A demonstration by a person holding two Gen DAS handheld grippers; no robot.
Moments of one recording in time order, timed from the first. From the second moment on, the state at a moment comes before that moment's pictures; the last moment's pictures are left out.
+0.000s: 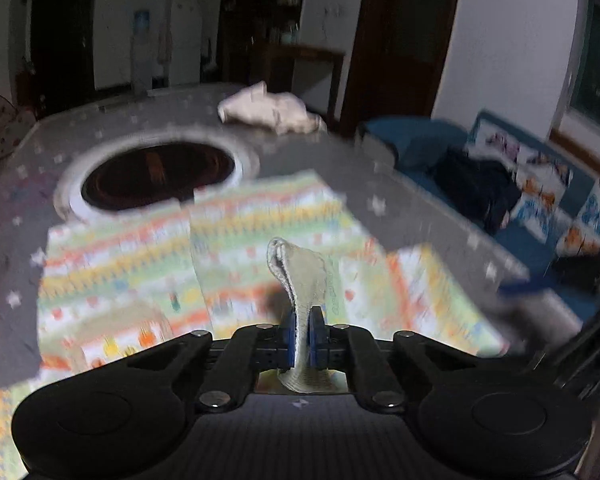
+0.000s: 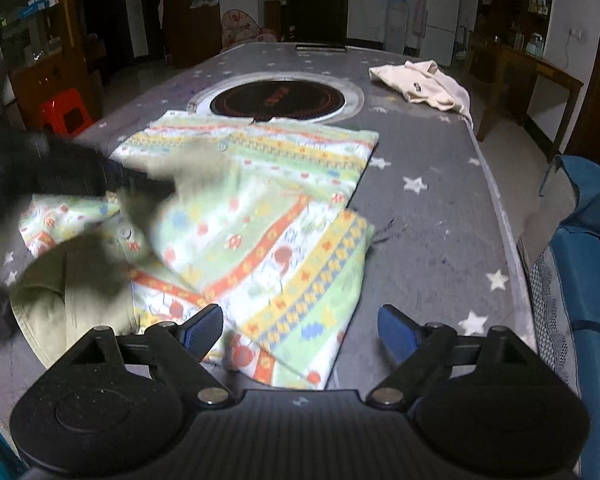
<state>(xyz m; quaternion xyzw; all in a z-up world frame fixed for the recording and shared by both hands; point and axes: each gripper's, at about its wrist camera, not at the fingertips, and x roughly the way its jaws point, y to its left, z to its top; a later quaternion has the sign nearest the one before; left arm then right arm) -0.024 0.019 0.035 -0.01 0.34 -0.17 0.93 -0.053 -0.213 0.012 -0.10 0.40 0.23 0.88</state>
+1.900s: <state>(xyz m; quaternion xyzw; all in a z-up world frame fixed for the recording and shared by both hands) -0.048 0.106 -0.001 -0.10 0.43 -0.08 0.90 0.000 -0.166 -0.001 -0.17 0.38 0.31 0.86</state>
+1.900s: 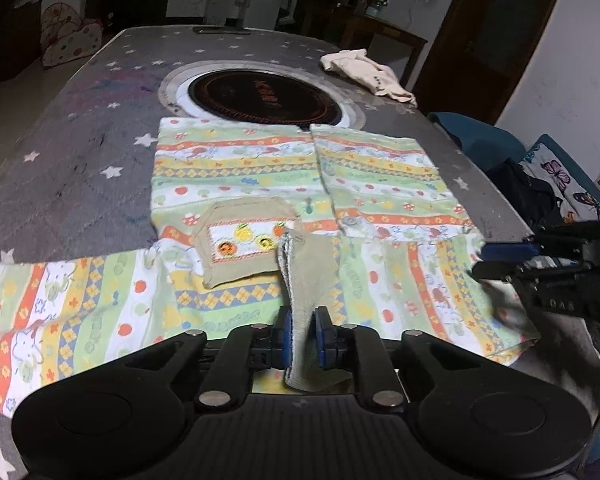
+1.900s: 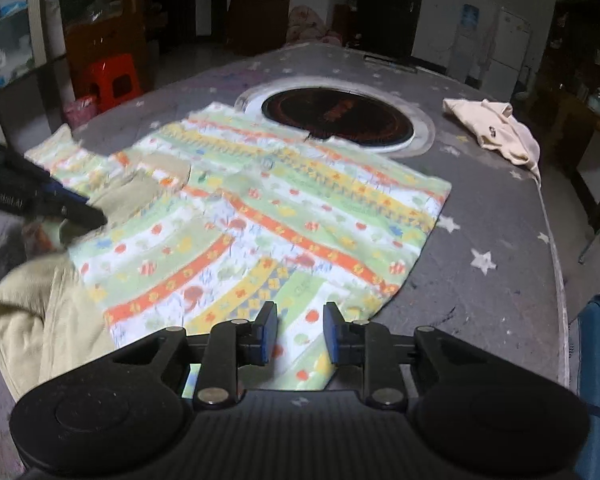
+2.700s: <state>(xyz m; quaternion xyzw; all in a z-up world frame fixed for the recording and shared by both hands) -0.091 0.164 0.017 -0.13 0.38 0.00 0.92 -0.031 -0.128 -0.001 -0.18 0.37 0.37 0.84</state>
